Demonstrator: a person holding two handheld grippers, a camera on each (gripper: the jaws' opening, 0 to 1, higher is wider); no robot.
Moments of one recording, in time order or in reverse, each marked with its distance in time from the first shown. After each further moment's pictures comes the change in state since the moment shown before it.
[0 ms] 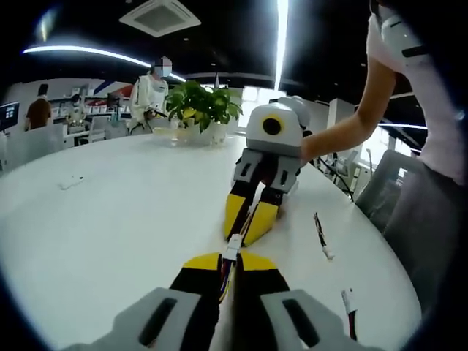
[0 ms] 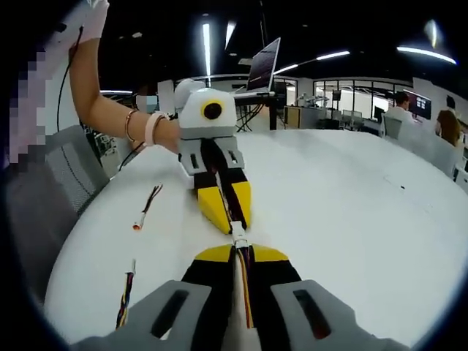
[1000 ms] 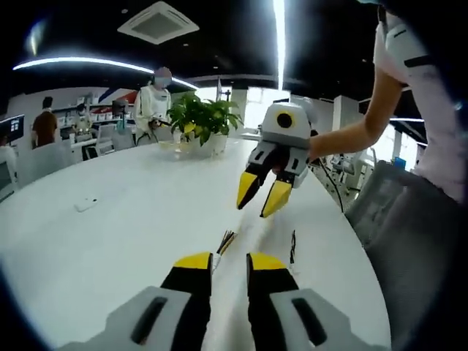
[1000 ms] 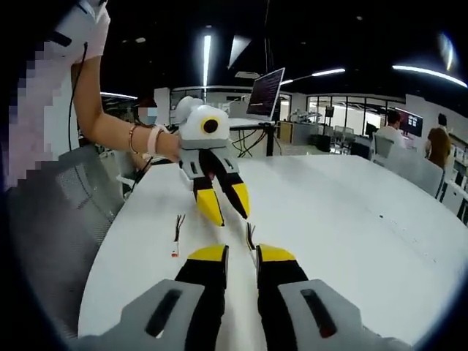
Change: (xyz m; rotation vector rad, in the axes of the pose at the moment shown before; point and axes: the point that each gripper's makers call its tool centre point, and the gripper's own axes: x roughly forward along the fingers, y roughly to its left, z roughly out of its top) left arm -0.044 -0.041 0.045 0.052 -0.005 0.059; right arm -0.056 0.042 0.056 -0.050 -0.071 -0.076
